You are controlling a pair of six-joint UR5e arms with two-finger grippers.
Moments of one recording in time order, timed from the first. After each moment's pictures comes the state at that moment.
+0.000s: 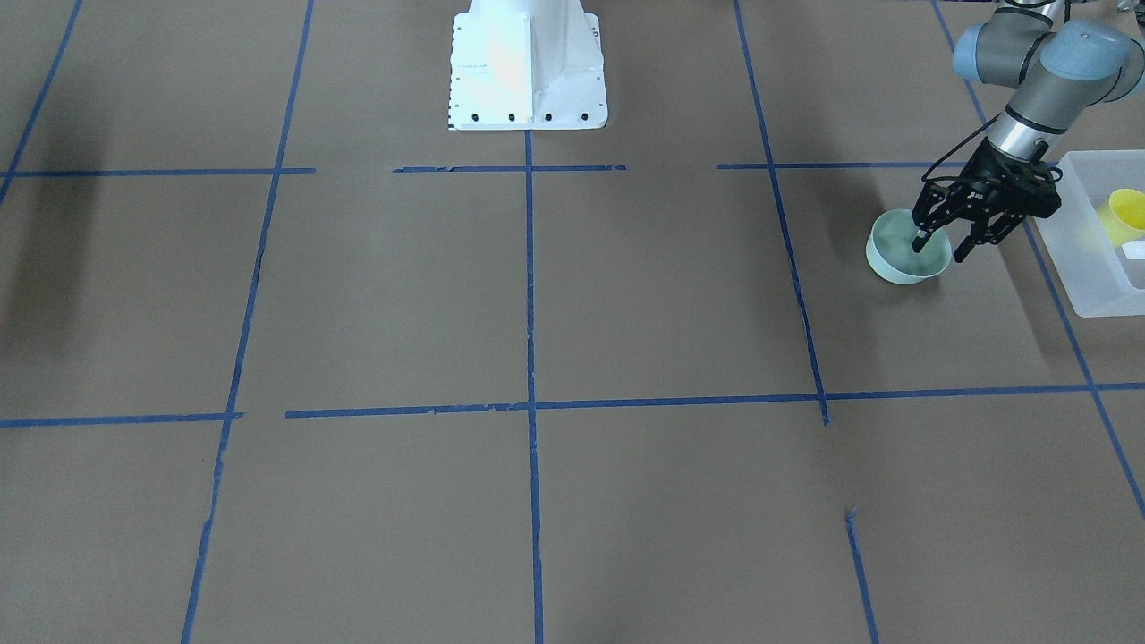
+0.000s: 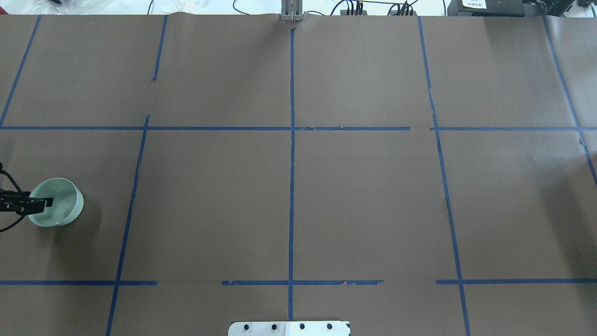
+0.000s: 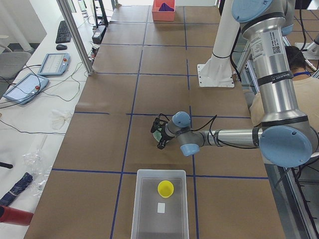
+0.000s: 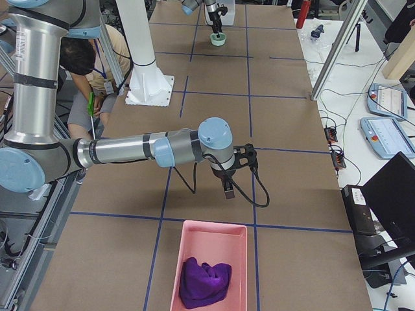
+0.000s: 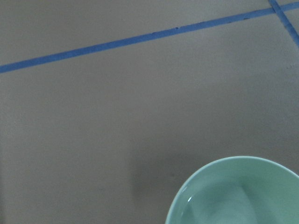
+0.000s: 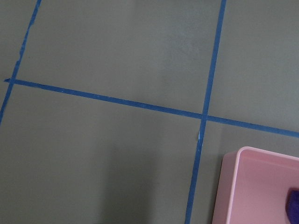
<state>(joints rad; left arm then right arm) -0.74 -1.28 -1.64 -2.77 -1.84 -0.87 1.57 -1.74 1.90 -1.45 2.41 0.01</state>
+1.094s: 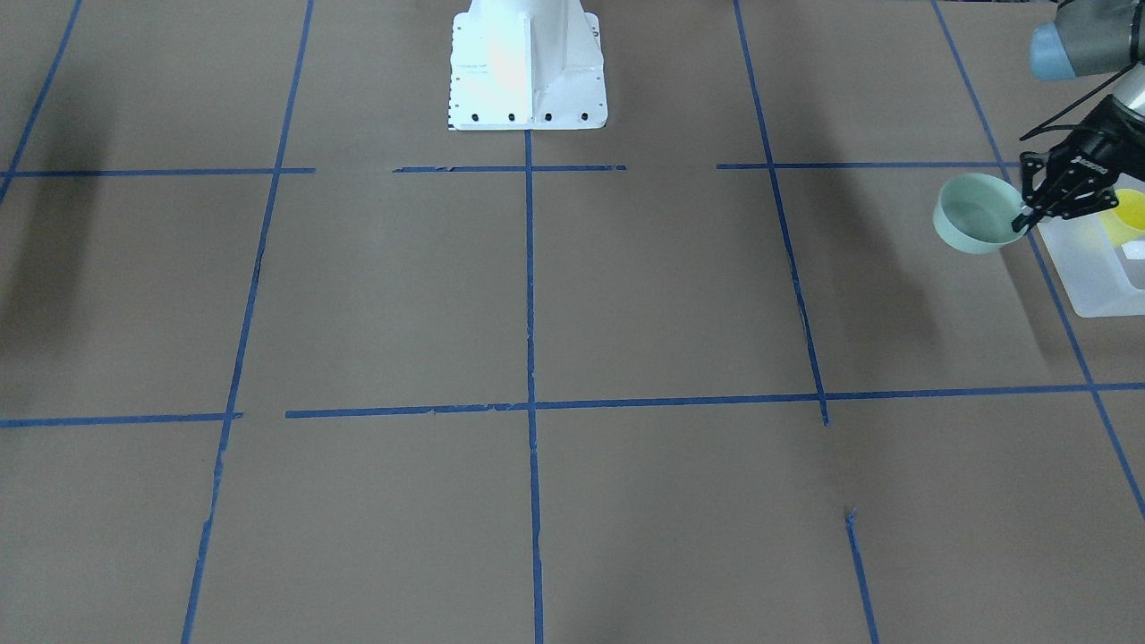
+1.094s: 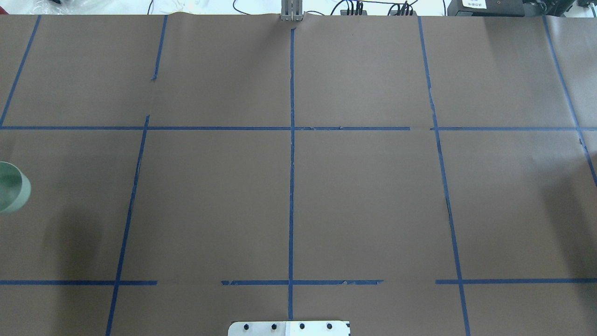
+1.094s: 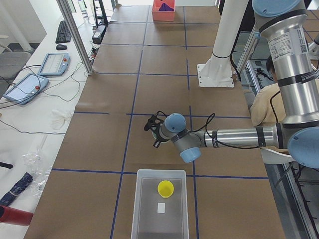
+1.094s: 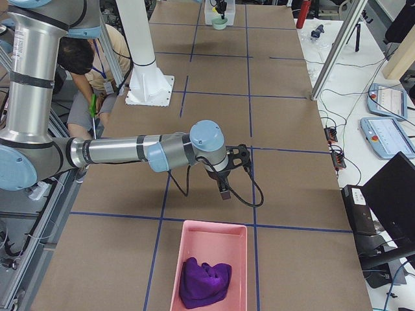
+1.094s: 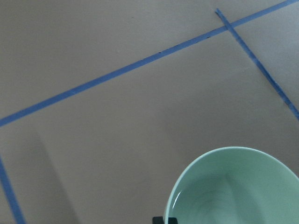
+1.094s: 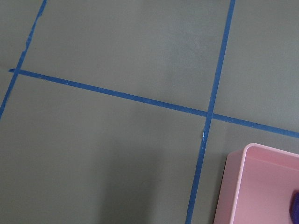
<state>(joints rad) -1.26 -1.27 -1.68 -2.57 -2.31 -0.24 1.56 -1.78 1.90 -1.36 2.40 0.01</state>
